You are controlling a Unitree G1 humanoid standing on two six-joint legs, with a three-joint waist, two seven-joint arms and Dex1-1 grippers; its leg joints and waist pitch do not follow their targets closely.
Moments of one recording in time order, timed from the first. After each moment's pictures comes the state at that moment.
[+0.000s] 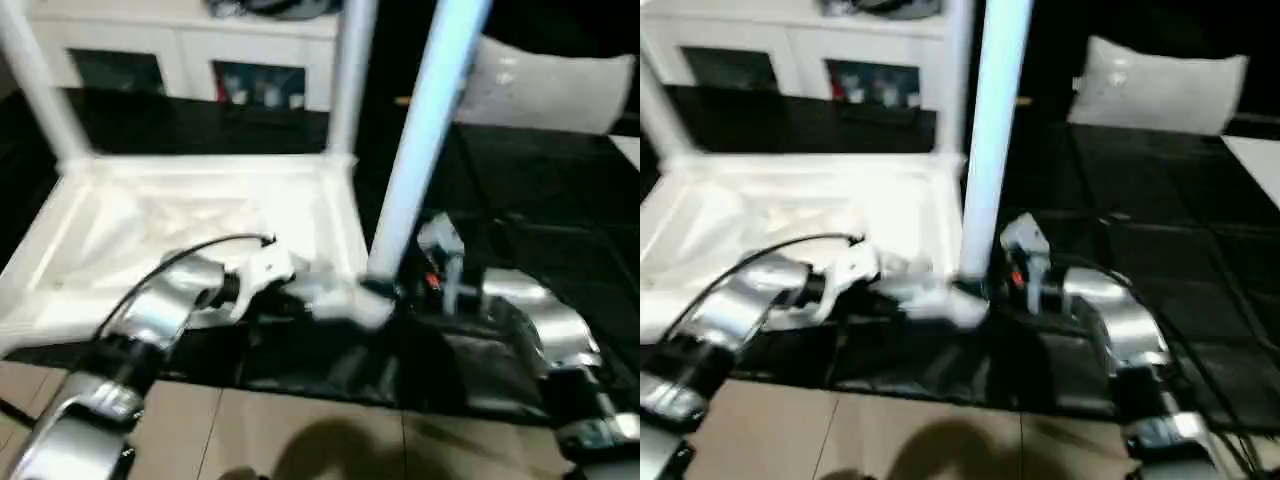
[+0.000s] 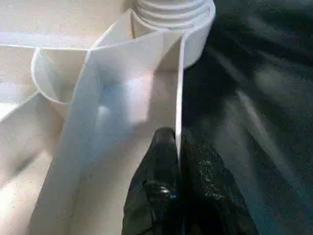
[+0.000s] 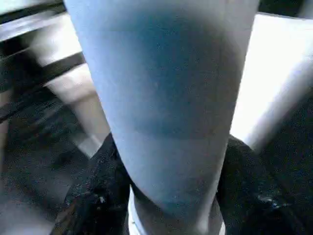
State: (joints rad) left arm -0.62 0.32 -0.29 0.54 0.06 0.27 -1.08; right arm -0.50 -0.27 0.08 0.38 0.22 0.40 0.76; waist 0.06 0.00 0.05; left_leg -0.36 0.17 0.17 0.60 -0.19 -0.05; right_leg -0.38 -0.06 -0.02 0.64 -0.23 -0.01
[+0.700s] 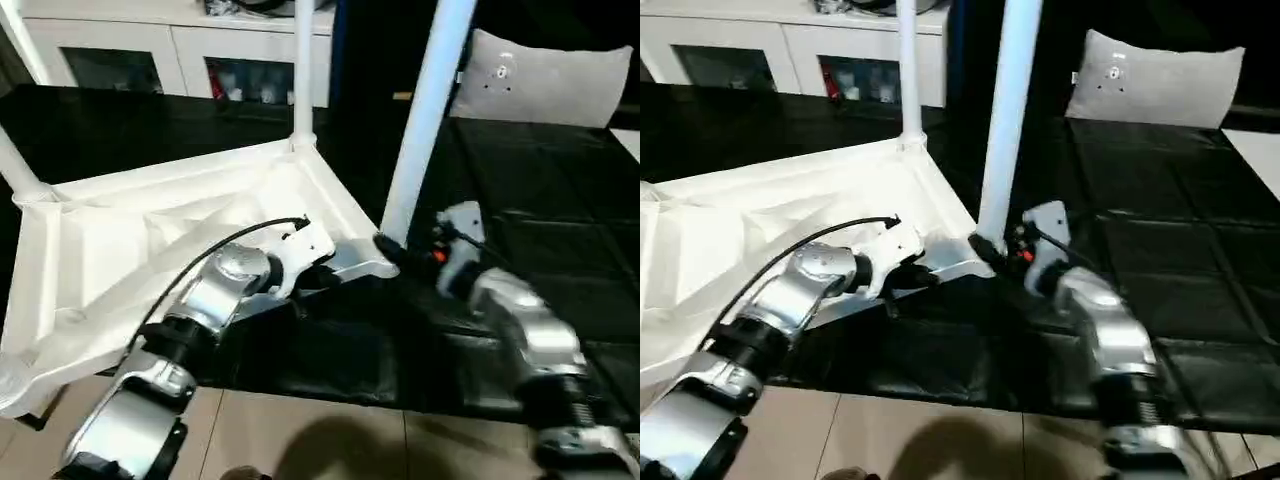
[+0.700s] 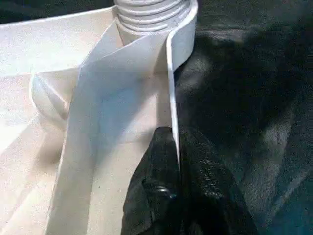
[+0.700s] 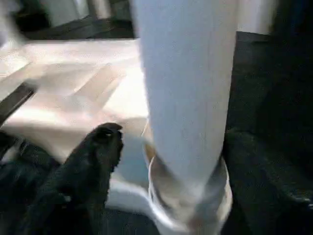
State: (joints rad) left arm -0.67 0.27 -0.32 0.65 0.12 0.13 -0.93; right arm -0.41 -0.29 0.00 0.36 0.23 0.22 0.78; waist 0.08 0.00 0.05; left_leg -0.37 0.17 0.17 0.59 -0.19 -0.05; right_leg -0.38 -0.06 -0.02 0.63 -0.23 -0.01
